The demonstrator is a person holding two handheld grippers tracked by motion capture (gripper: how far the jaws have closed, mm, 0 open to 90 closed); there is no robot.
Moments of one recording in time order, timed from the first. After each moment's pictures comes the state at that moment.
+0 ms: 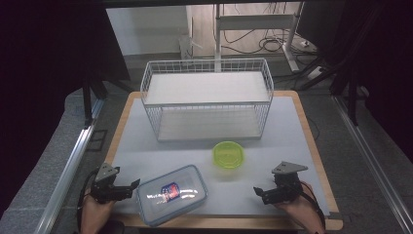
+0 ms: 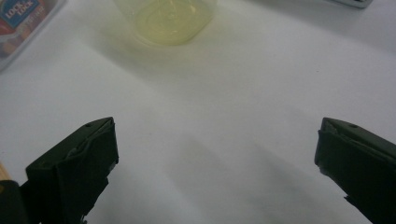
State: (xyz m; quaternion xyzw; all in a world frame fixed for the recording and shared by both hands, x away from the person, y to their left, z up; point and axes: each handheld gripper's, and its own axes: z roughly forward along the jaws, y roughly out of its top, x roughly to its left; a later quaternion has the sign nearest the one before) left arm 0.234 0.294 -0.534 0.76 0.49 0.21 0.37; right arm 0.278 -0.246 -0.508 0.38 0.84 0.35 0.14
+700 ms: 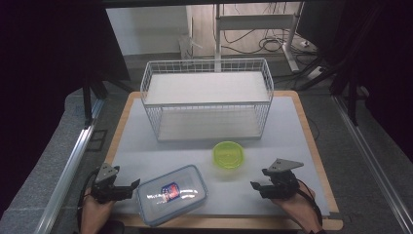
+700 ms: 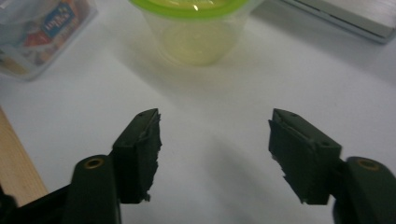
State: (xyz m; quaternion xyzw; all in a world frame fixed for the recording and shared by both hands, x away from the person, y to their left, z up) left arm 0.234 0.295 -0.537 0.76 0.48 0.23 0.37; right arm 0.281 -0.233 -0.493 0.33 0.86 0.36 0.14
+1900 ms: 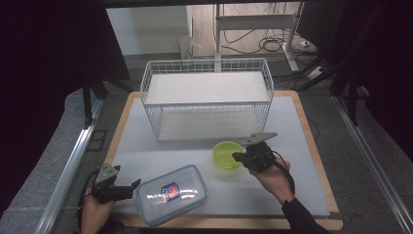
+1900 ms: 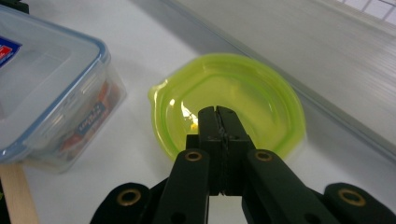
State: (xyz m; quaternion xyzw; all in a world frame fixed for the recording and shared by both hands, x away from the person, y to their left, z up) left arm 0.234 0.293 -0.536 0.76 0.47 0.23 0.38; right arm 0.334 -0.164 -0.449 0.29 0.87 0.38 0.11
